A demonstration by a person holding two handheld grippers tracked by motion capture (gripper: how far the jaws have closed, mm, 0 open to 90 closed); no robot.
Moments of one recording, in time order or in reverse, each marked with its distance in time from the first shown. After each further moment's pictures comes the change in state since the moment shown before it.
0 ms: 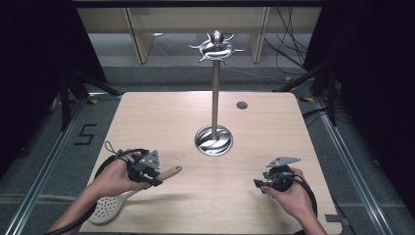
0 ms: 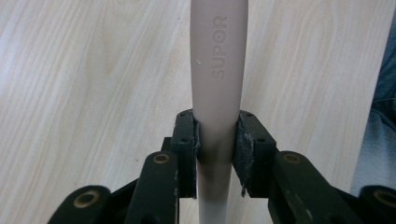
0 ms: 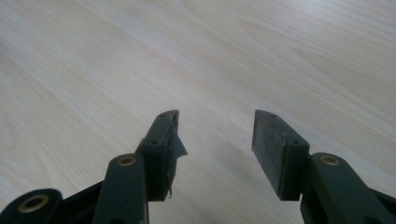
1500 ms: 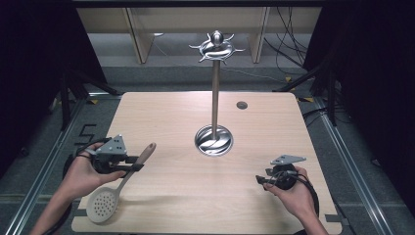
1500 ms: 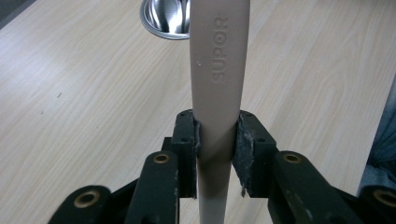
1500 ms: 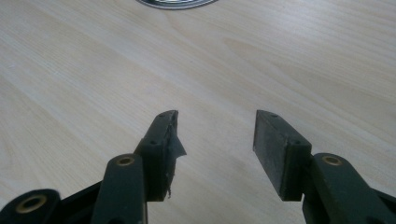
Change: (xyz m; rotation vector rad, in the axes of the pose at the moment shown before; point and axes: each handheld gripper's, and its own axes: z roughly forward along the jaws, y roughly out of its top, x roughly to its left) left arm 0.014 -0.033 -0.072 -0.232 0.153 -0.146; right arm -0.006 0.002 -0.007 -0.052 -0.026 0.012
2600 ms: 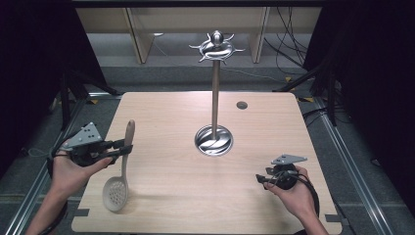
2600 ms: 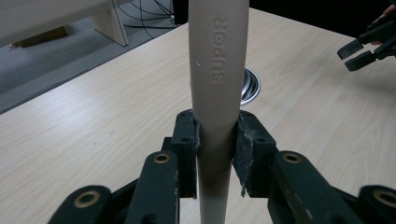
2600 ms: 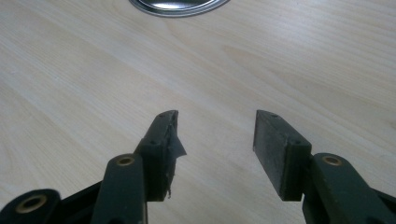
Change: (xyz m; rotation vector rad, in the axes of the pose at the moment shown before) left arm 0.014 -0.008 -0.027 -0.318 0.125 -0.169; right arm 0.000 0.000 -0.001 -0.040 -0.004 -0.002
